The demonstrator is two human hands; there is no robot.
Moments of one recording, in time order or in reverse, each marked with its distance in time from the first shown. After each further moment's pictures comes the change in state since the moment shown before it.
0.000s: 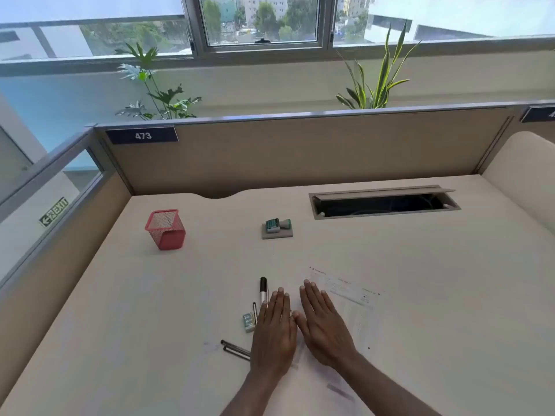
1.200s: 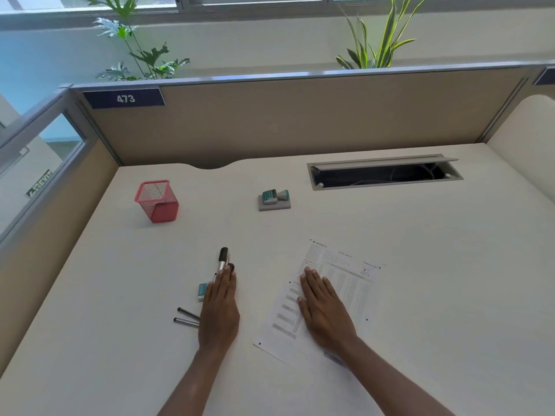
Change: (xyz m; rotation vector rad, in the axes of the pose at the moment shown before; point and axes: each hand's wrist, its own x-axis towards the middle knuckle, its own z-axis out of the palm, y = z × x) left_hand -0.020 -0.099 -0.028 0.131 0.021 -0.143; right_hand -0.021 0.011 0.030 -0.081 0.021 0.027
